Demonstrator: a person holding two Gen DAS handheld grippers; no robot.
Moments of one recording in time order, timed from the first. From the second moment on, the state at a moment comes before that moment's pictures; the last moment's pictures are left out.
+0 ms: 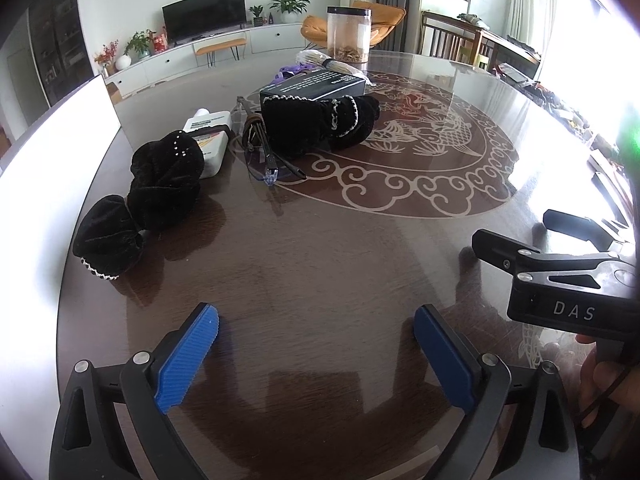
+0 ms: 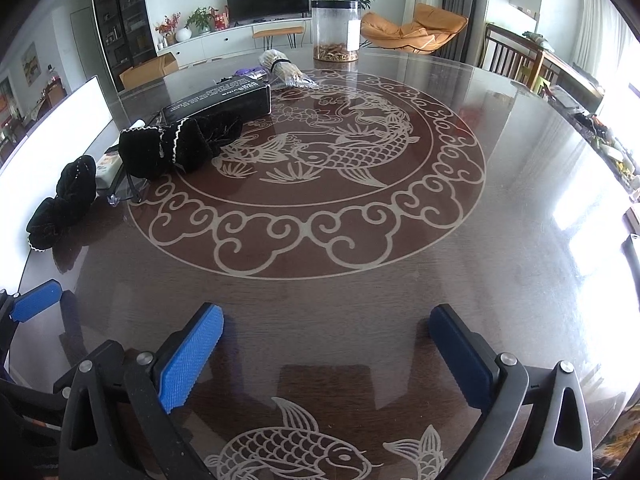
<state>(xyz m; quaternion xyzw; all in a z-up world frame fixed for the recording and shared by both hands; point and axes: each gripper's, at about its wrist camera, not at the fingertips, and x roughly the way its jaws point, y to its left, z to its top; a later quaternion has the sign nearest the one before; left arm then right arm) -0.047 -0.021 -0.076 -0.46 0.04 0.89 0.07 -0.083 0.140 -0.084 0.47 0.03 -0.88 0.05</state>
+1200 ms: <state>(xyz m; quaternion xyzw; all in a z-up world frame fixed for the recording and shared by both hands) -0.039 -0.017 -0.078 -0.46 0.04 0.88 0.08 -0.084 0.140 -0.085 0.46 0.03 -0.88 0.05</state>
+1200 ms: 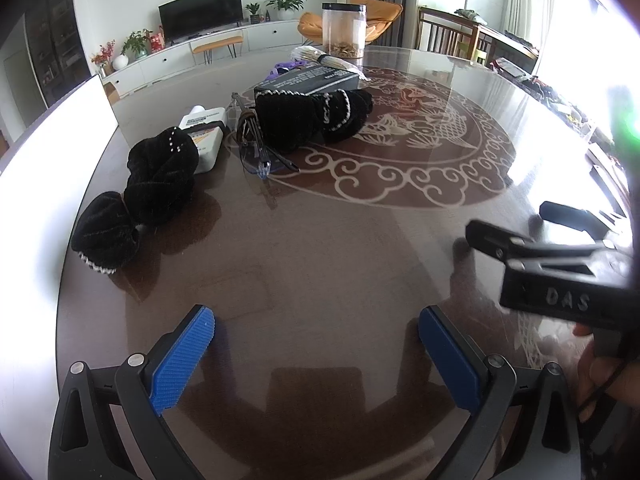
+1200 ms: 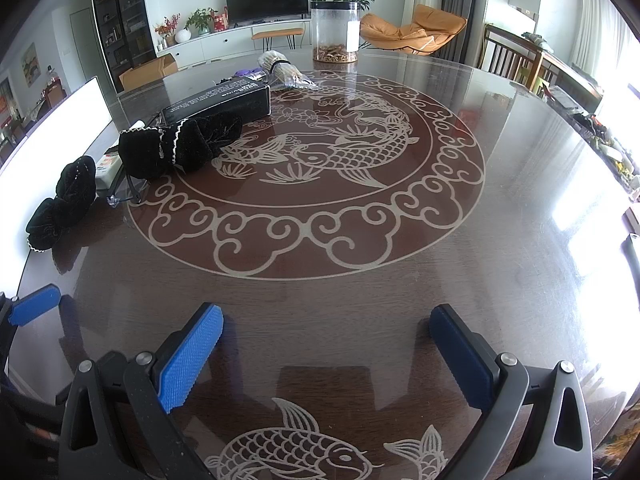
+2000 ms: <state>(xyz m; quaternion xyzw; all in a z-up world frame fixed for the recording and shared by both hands) -0.114 -0.091 -0.051 -0.47 0.08 0.88 -0.04 -0.084 0.140 -0.085 0.46 0.03 -0.88 0.05</state>
